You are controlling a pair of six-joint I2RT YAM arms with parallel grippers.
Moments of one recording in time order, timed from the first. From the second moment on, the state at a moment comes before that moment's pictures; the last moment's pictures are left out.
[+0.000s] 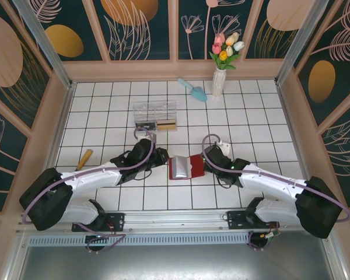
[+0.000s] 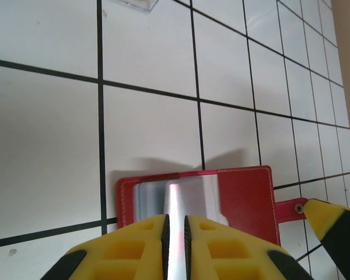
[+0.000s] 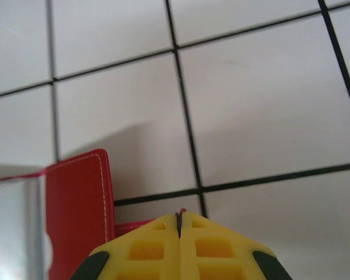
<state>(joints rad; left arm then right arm) -0.82 1.34 0.58 0.10 0.00 -0.98 0.85 1.15 0.53 -0.40 0.40 0.90</state>
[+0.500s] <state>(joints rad) -0.86 1.52 0.64 0.15 0.06 -0.97 0.86 1.21 0.57 -0.38 0.39 0.82</state>
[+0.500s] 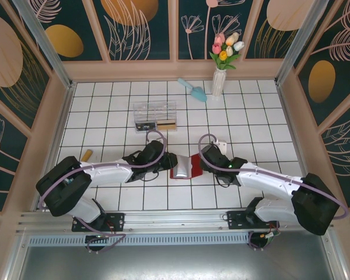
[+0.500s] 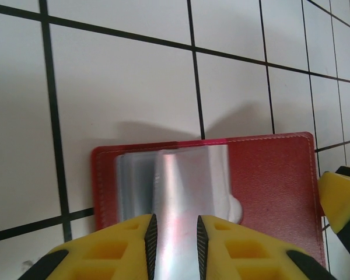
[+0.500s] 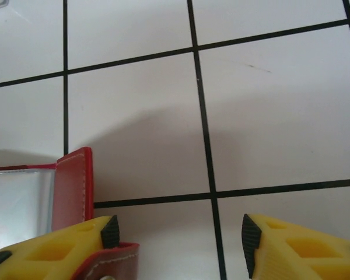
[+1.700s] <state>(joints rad) -0.90 1.64 0.71 0.09 -0.01 -0.94 0.86 1.33 0.58 -0.37 0.36 0.81</state>
